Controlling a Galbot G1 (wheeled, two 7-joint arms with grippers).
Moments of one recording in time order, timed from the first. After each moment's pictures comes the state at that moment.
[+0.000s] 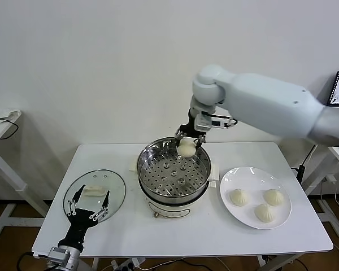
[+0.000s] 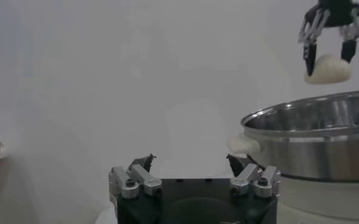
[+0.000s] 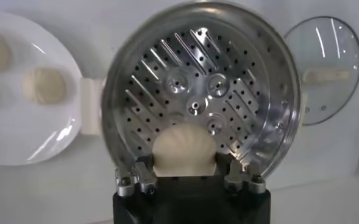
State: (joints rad) left arm 1.62 -1.40 -0.68 -2.03 -0.01 -0.11 0.15; right arm 0.53 1.24 -1.12 1.07 -0.21 0.75 -1.18
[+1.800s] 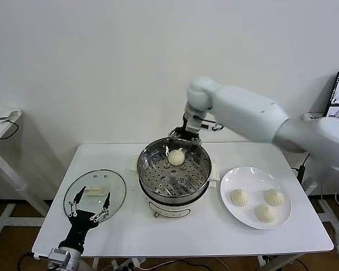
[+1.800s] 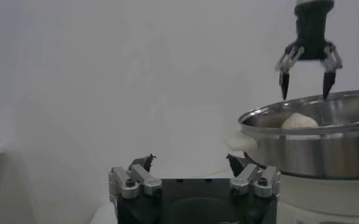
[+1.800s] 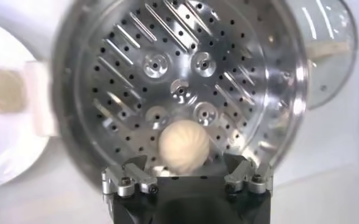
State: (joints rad) left arm 1.64 -1.39 -0.68 -2.06 -0.01 -0.12 0.16; right arm 0.65 1.03 -1.20 1.19 0.05 0.49 -1.22
